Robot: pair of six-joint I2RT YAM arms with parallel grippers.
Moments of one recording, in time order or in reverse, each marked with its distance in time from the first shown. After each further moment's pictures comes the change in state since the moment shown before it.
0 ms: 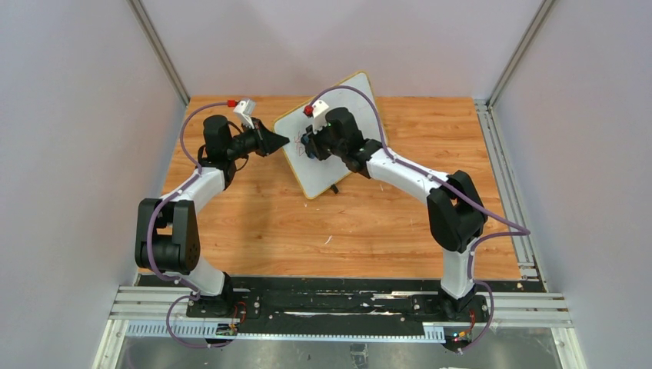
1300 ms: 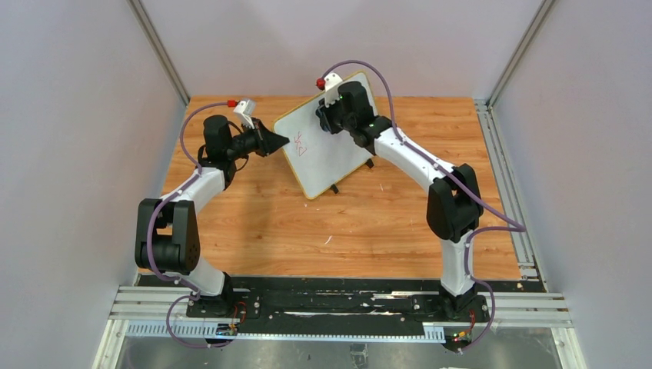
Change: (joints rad) left arm -0.001 -0.002 0.000 -0.006 -0.006 0.003; right arm -0.107 0.083 0.245 -0.130 0.039 -0.083
